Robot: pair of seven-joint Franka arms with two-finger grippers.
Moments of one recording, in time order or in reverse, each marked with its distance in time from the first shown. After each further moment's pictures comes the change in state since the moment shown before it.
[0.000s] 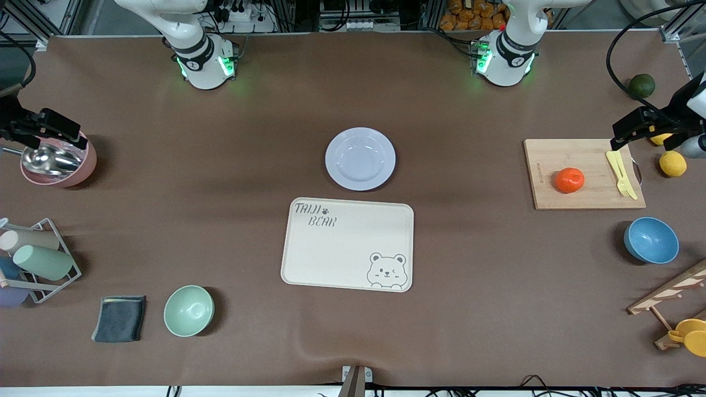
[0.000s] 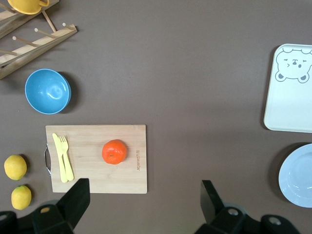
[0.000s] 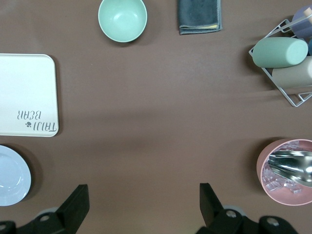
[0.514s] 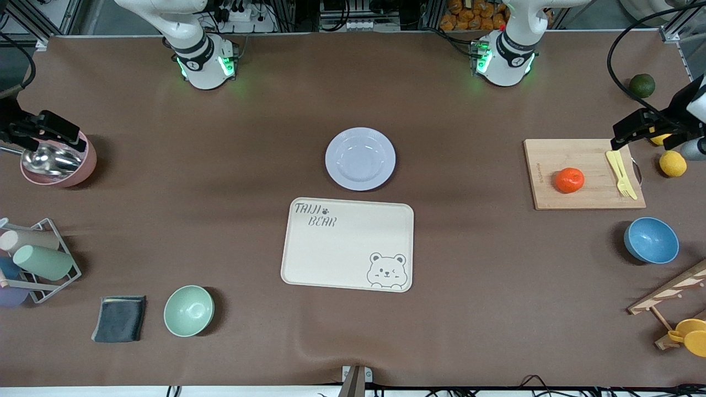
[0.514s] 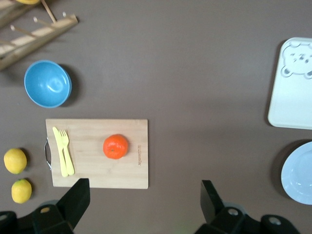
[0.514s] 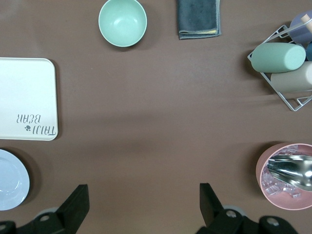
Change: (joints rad) left arm 0.018 0.011 0.006 -0.028 0.000 -0.013 0.000; right arm 0.002 0.002 0.001 -0.002 -0.001 0.021 0.000
